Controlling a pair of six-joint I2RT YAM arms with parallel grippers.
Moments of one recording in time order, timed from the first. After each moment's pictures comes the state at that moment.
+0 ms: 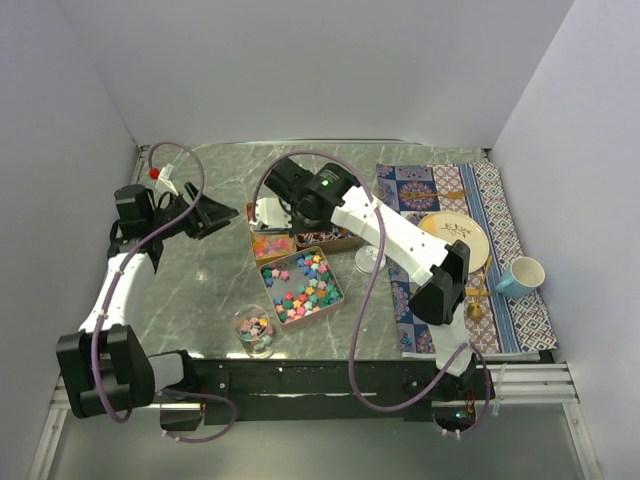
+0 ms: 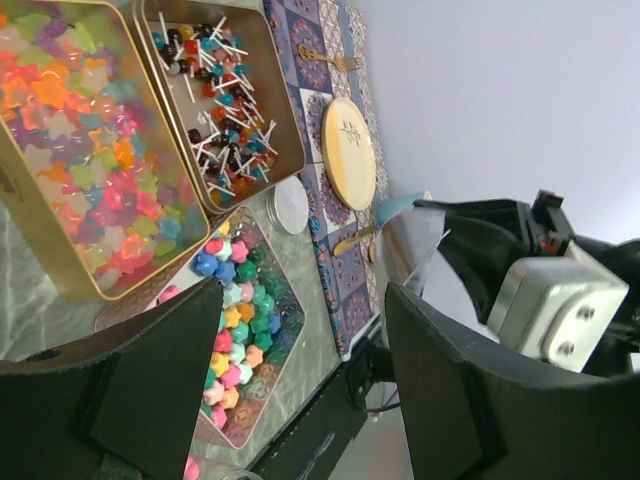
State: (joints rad) left arm 0.18 1.20 0.82 -0.05 0.98 -0.71; right arm 0.92 2.00 2.18 -1.36 0.29 -0.80
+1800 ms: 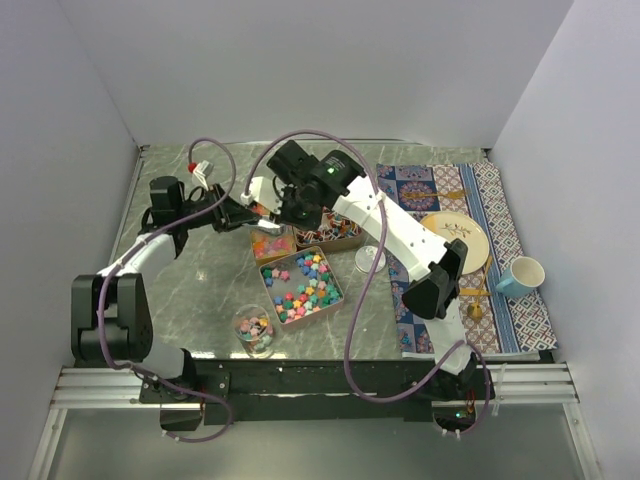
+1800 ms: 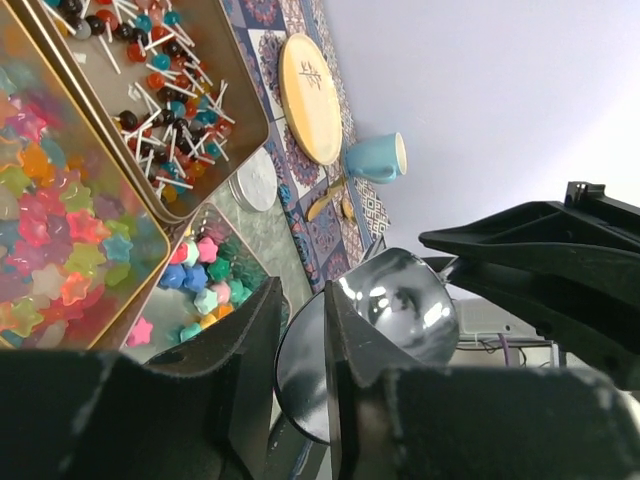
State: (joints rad) left arm 0.02 1.47 0.85 0.23 1.08 -0.78; right arm 0.89 2.06 2.35 -1.37 0.00 -0.60
